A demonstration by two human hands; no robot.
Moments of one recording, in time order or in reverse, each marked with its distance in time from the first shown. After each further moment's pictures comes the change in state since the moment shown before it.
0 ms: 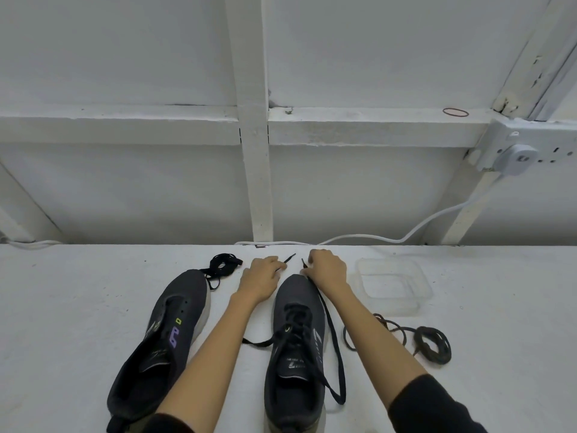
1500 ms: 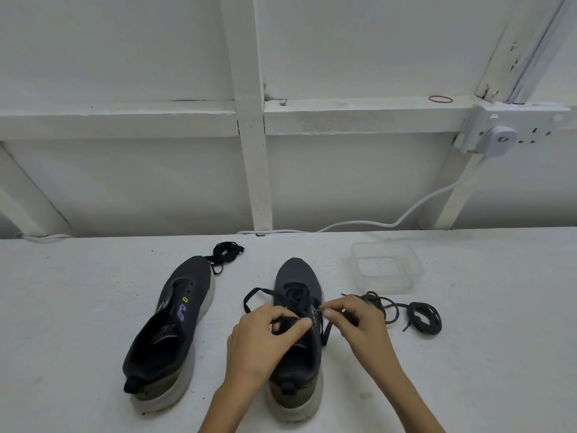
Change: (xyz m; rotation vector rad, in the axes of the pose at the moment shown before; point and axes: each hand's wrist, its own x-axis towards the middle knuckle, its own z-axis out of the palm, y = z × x) left_hand -0.198 0.073 -0.007 -0.421 0.292 -0.131; right_hand -0.196 0.041 -0.023 0.917 0.181 -0.195
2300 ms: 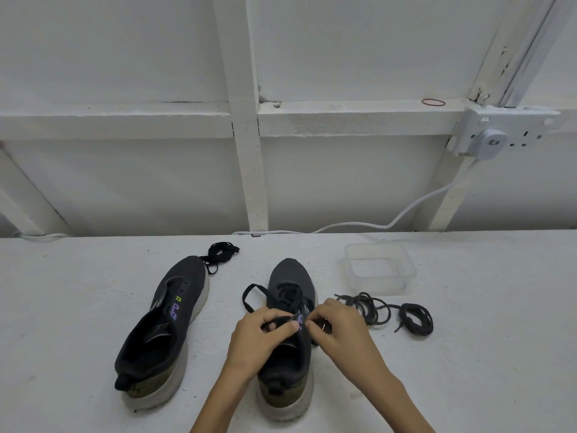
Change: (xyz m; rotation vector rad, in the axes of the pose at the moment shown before) left_hand 0.010 -0.010 0.016 -0.411 -0.131 -0.082; right_hand -0.002 -0.021 0.005 -0.424 -0.170 -0.080
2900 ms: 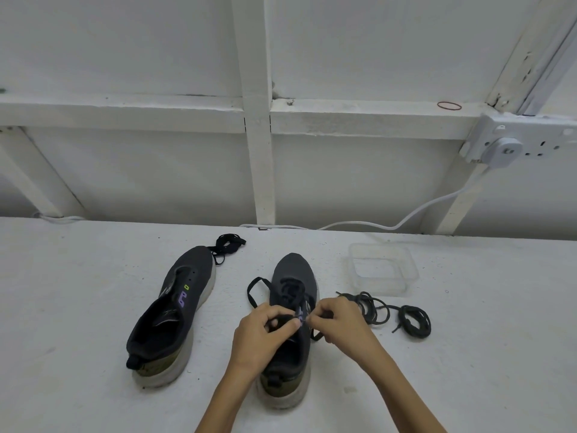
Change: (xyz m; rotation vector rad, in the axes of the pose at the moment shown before) left_hand -0.012 0.000 0.006 0.111 0.085 0.021; right_hand 0.018 -0.006 -0.016 0.194 -0.233 0.294
